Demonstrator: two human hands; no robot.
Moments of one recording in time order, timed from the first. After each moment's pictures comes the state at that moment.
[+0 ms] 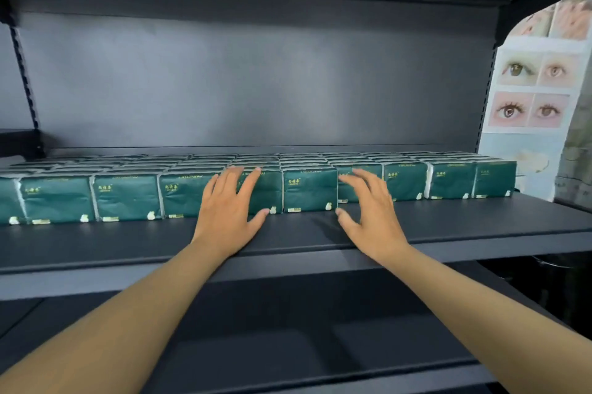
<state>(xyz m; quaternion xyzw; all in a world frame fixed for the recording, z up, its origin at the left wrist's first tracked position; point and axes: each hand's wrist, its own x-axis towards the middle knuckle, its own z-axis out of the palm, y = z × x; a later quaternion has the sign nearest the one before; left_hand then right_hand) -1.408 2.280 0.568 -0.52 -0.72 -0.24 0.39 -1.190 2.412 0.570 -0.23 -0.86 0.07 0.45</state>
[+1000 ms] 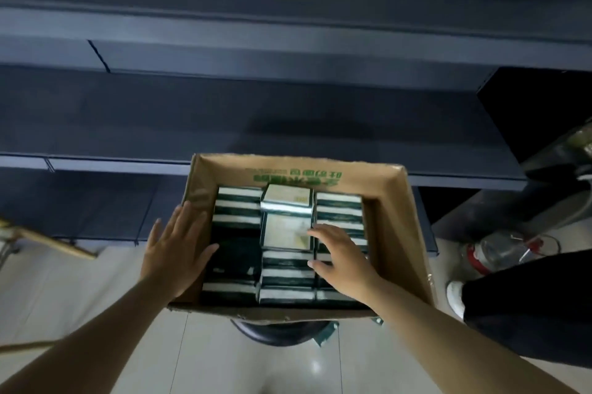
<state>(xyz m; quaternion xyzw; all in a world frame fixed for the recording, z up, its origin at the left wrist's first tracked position) -1.271 2.024 0.048 -0.45 -0.89 -0.03 0.00 -1.045 2.239 0.070 -0.23 -0.91 0.33 -0.04</state>
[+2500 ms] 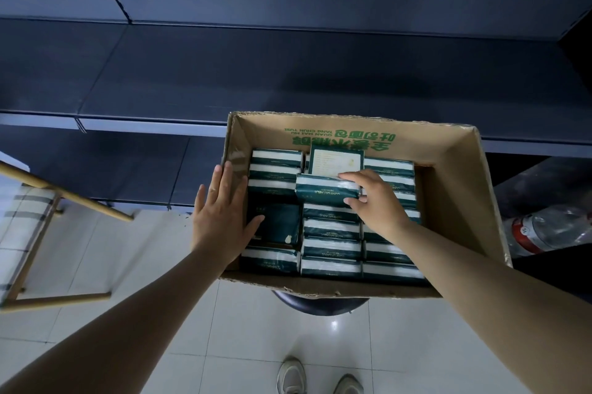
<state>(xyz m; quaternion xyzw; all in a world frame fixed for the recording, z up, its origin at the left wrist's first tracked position) -1.275 2.027 0.022 -0.42 -0.91 -0.01 0.01 -1.102 2.255 0.025 -0.28 -0.87 0.41 0.06</state>
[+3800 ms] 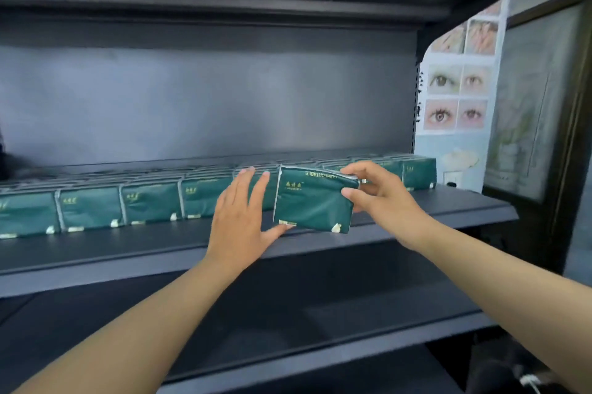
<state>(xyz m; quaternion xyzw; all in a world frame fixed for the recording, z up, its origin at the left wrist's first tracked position) -1.272 2.281 0.575 -0.56 -0.67 -0.29 0.39 -1.046 2.378 0.624 -0.16 -0.78 0.38 0.46</state>
